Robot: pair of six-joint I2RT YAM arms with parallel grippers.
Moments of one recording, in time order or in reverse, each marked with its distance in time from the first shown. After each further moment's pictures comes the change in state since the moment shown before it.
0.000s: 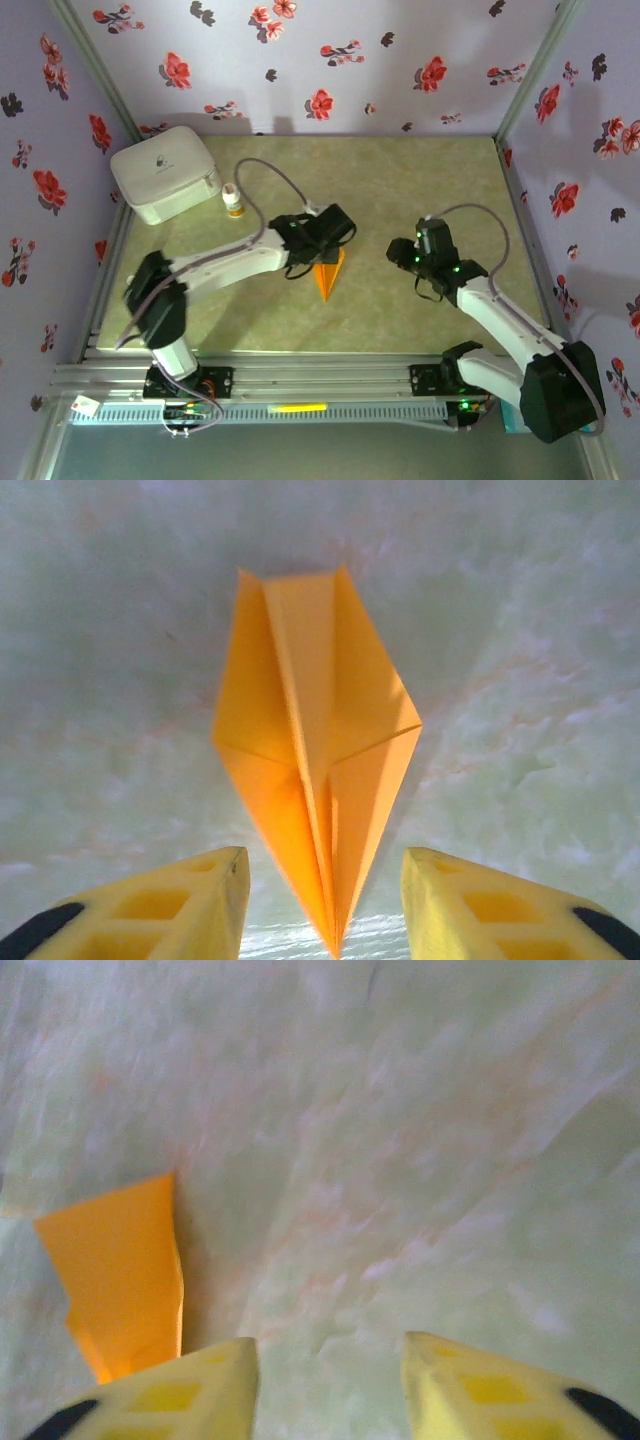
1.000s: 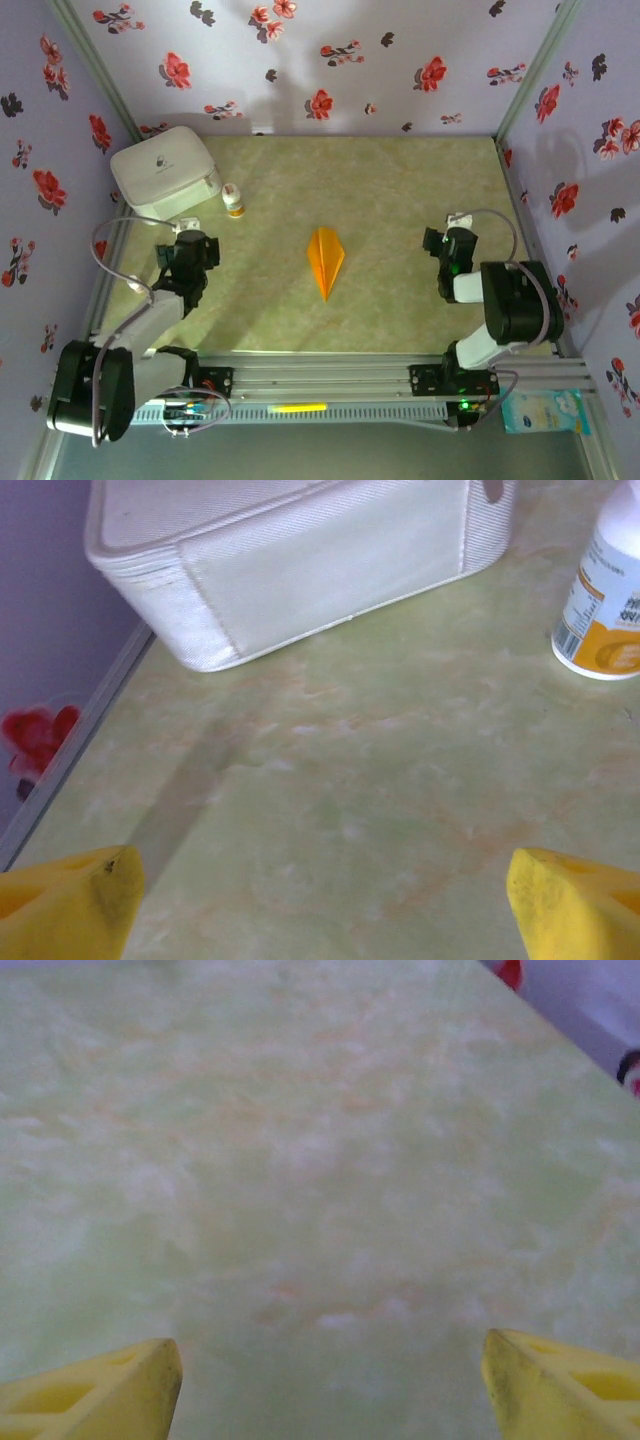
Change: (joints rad) left arm 0.769 -0.569 -1.002 0.905 -0.161 0.724; right arm -0.351 0.520 -0.285 1.108 0.225 -0.600
